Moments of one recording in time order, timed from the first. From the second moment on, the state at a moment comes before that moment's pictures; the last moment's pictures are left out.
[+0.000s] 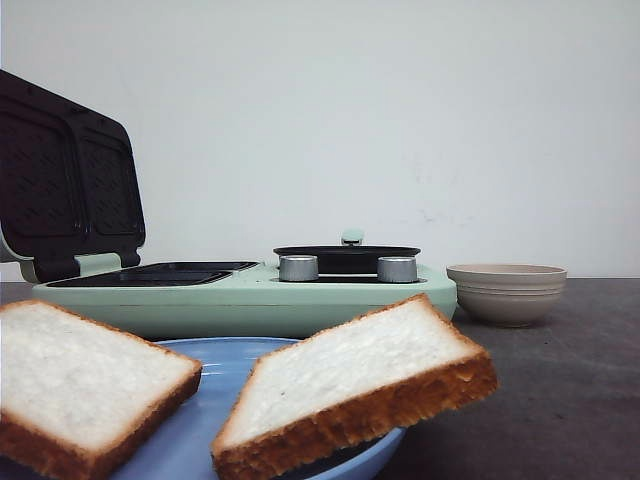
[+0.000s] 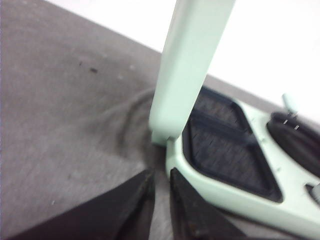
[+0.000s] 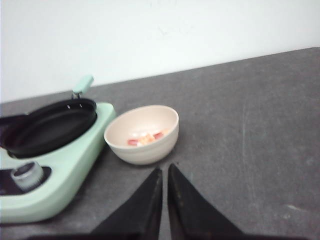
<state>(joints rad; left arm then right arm) -0.06 0.01 0.09 -0.20 0.02 -0.42 0.04 0.00 0.09 -0.16 -0.11 0.27</state>
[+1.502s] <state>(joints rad) -0.06 0.73 0.71 -0.71 0.44 -0.27 0.04 0.58 0.73 -0.52 -0.36 0.29</state>
